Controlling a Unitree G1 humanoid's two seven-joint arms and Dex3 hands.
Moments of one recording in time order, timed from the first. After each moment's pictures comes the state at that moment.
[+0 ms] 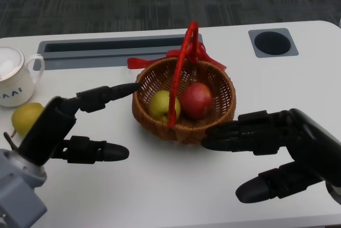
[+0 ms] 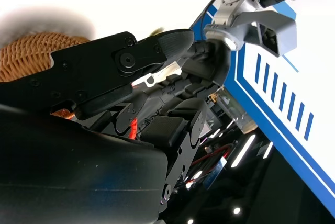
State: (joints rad) left arm -0.39 0.32 -0.08 0.83 0.07 -1.17 -0.20; right arm -0.18 -0.31 0.15 0.15 -0.02 -0.96 0.43
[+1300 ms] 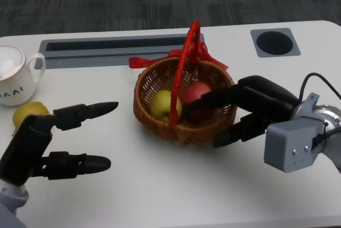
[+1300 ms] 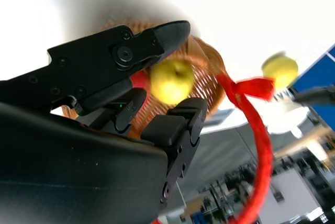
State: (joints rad) left arm -0.28 0.33 0.01 0.76 0.05 -1.18 -0.20; right arm -0.76 -0.24 0.34 1.04 -0.50 -0.90 0.16
